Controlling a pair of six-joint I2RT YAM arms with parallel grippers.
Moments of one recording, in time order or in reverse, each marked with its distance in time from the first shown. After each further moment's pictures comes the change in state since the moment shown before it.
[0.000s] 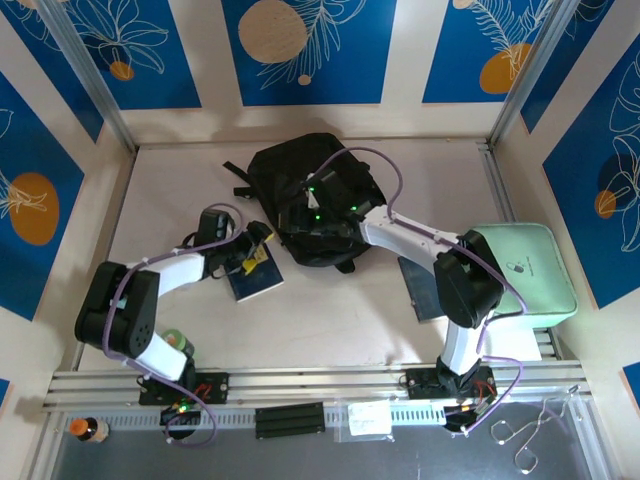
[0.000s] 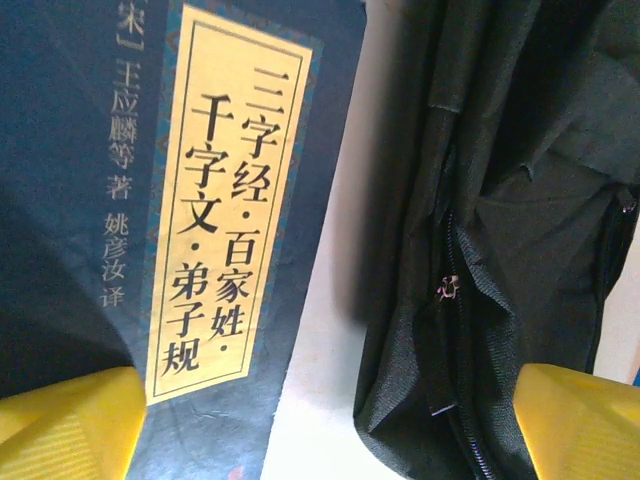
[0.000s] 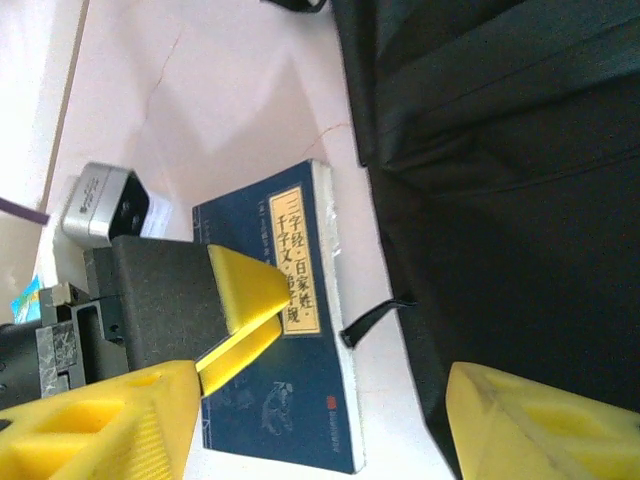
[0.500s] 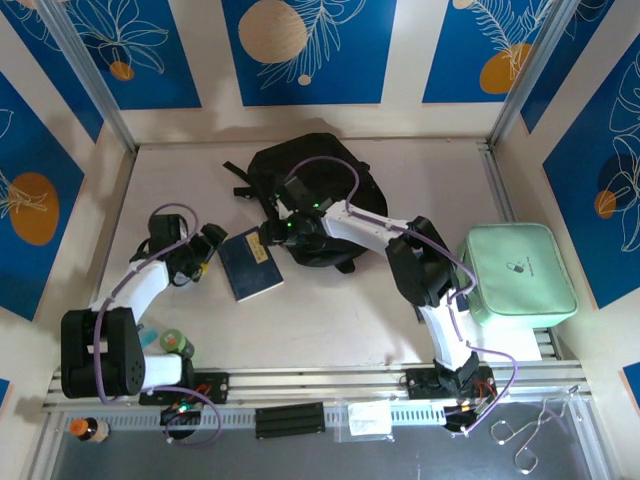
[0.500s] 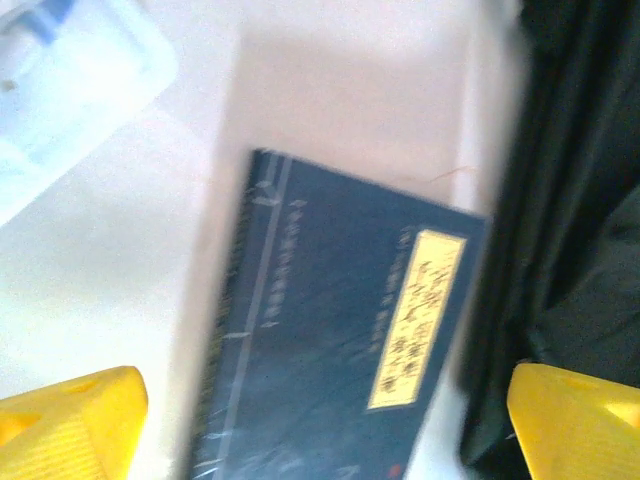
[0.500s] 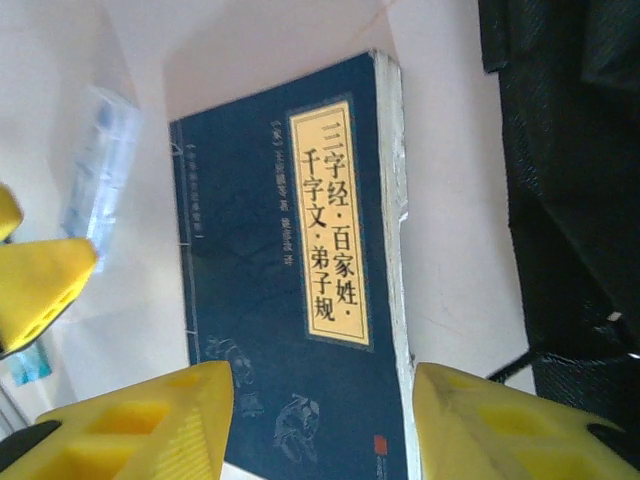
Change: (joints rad) left arm 0.280 -0.244 -0.026 -0.345 -0.091 0.271; right arm 0.066 0.329 0.299 -0.163 -0.109 -0.036
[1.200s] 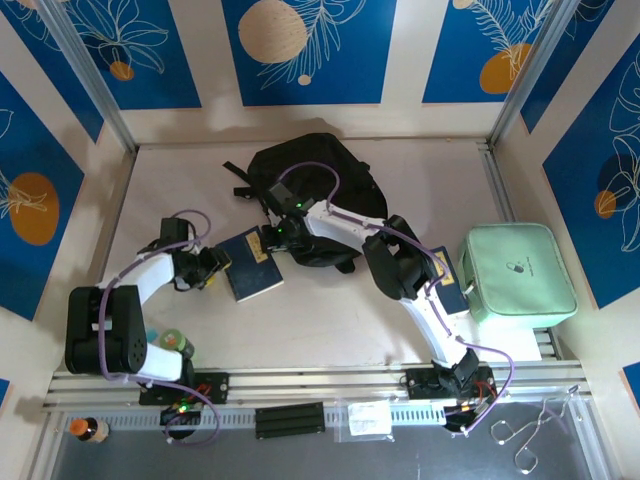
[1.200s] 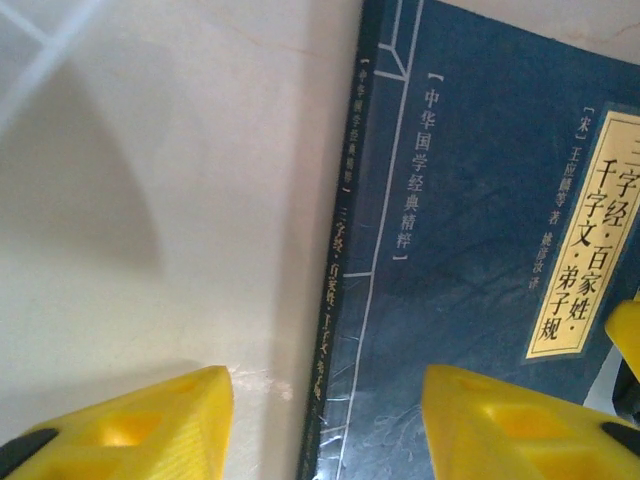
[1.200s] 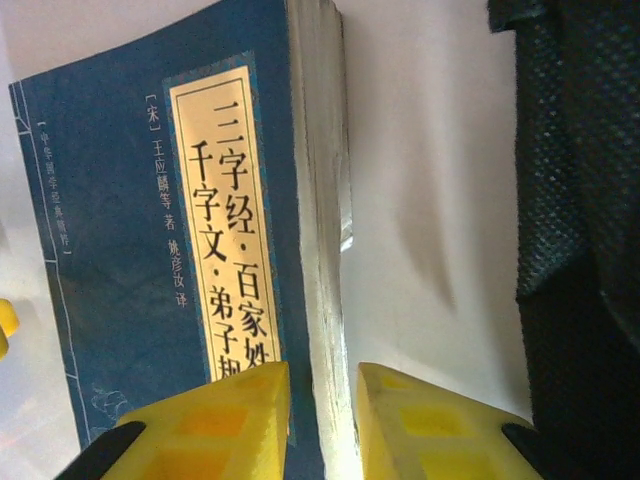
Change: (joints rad) left arm -0.022 0.130 0.021 -0.107 0.024 0.197; right arm 0.013 0.185 0.200 -0.156 0.047 -0.070
